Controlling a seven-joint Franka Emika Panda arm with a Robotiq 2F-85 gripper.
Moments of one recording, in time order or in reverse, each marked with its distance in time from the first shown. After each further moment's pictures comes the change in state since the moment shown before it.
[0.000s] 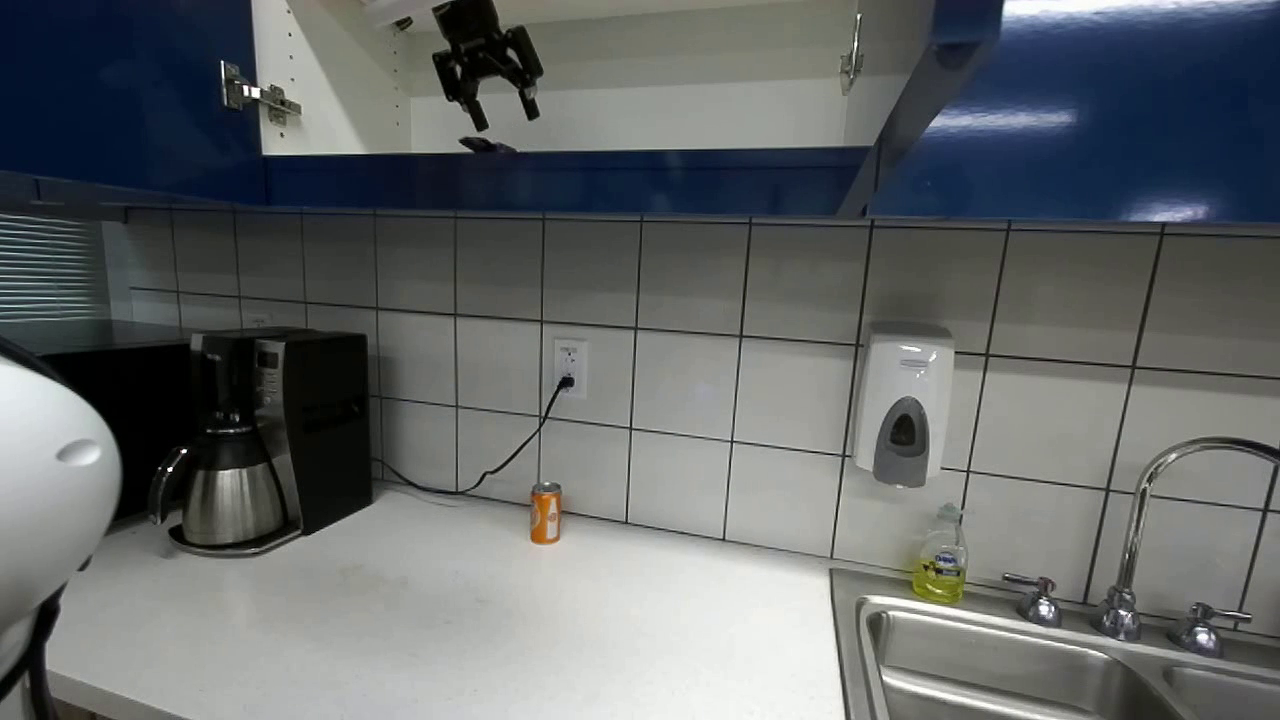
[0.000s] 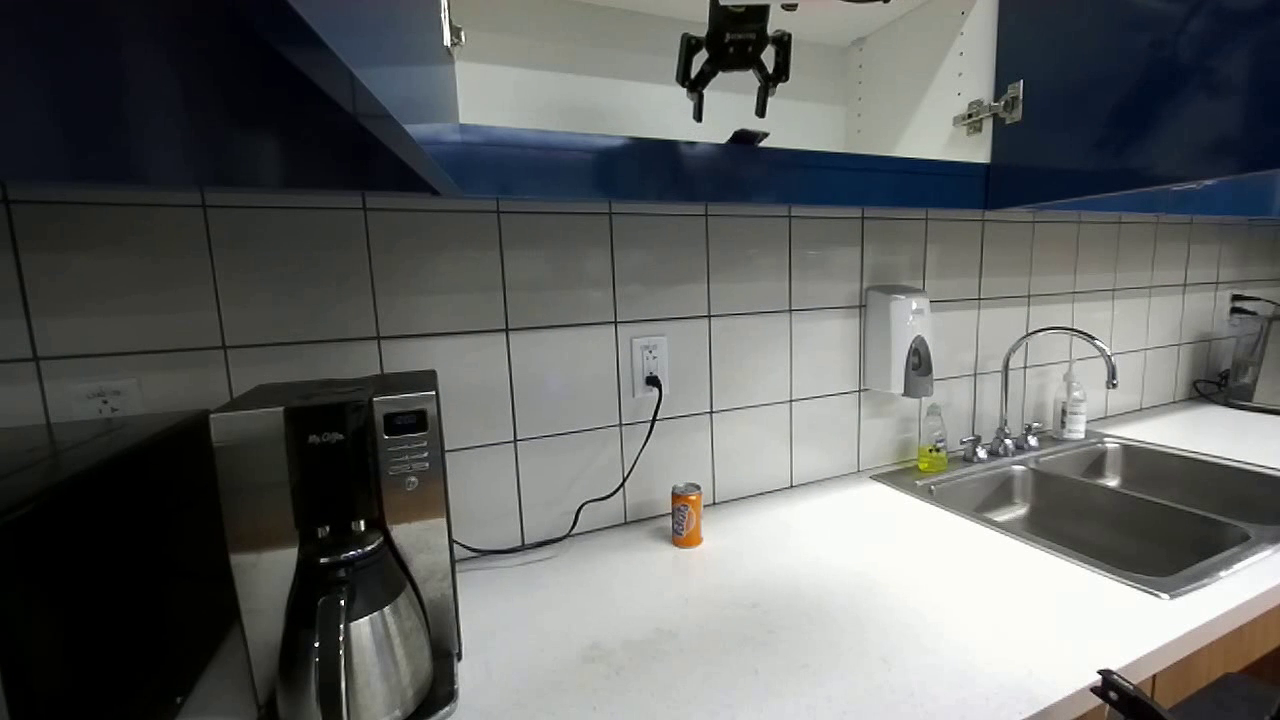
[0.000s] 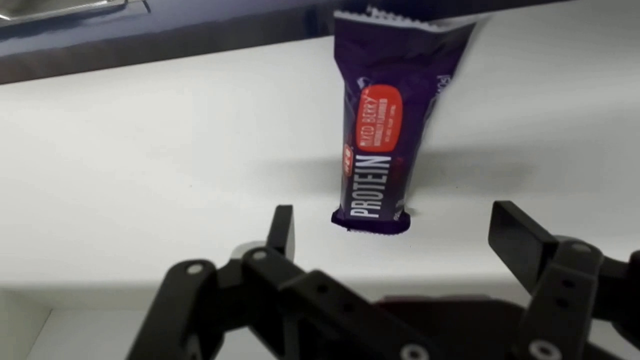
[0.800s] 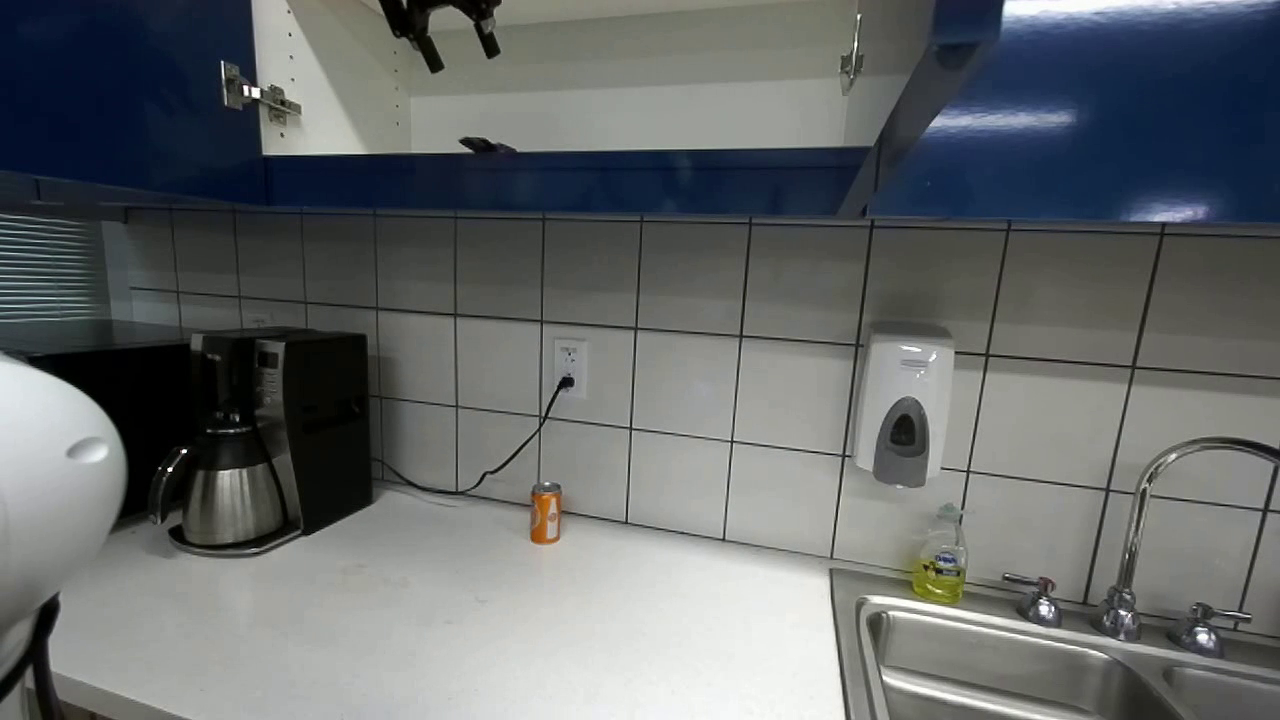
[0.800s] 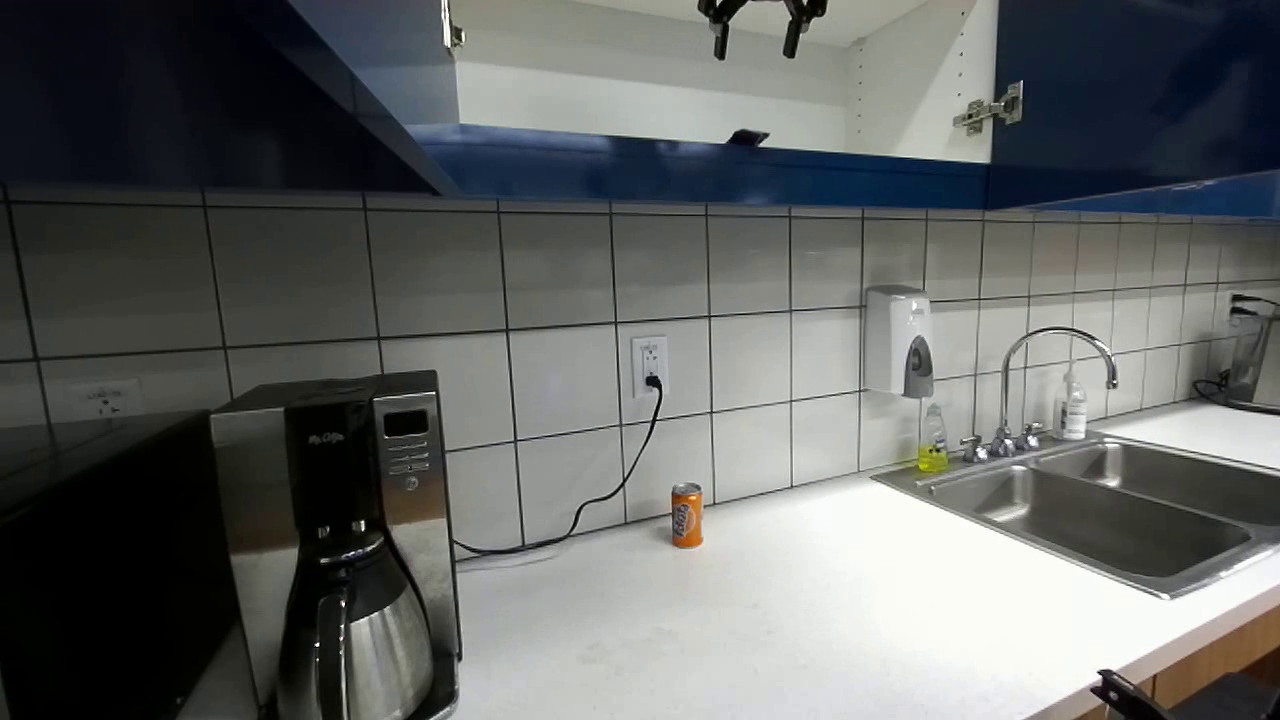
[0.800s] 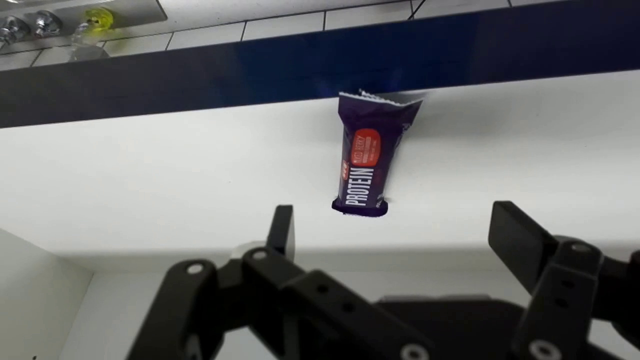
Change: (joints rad) arm 0.024 -0.259 0.002 -0.188 0.018 0.017 0.000
